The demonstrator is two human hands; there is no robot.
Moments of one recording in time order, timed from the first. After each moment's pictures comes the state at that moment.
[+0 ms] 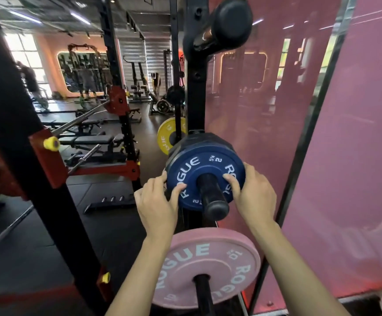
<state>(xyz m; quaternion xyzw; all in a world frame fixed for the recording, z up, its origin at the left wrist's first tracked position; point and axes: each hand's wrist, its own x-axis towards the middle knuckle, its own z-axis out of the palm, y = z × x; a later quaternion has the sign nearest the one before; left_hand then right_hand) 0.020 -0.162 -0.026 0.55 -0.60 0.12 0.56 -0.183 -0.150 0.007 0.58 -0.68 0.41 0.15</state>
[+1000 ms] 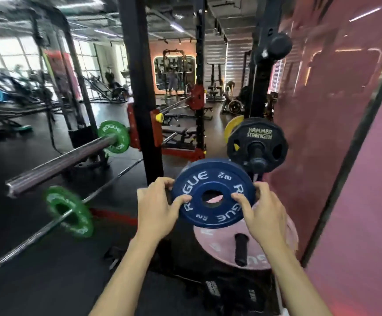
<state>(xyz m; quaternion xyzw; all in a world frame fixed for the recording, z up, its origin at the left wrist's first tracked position) 0.102 0.110 -0.007 0.67 -0.57 0.10 0.47 -0.133 0.043 -0.021 0.72 -0.51 0.47 0.00</state>
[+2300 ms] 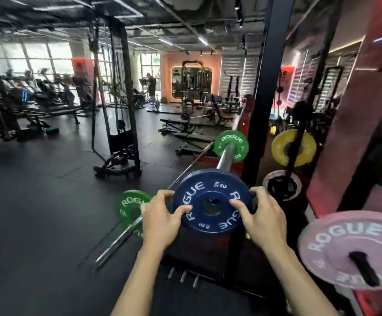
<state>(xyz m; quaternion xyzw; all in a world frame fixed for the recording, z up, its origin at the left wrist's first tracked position) 0.592 0.269 -0.026 0.70 -0.47 -0.01 0.54 0.363 0.203 -0.002 0.74 -0.49 0.46 0.00</state>
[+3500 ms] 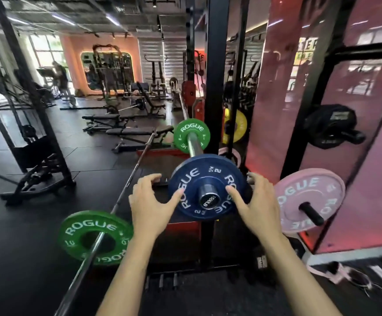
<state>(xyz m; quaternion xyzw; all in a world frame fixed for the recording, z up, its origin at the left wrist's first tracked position) 0.639 0.175 -0.017 0.59 -0.60 -0.06 0.54 0.396 0.183 -0.023 0.61 -0.64 0.46 0.03</state>
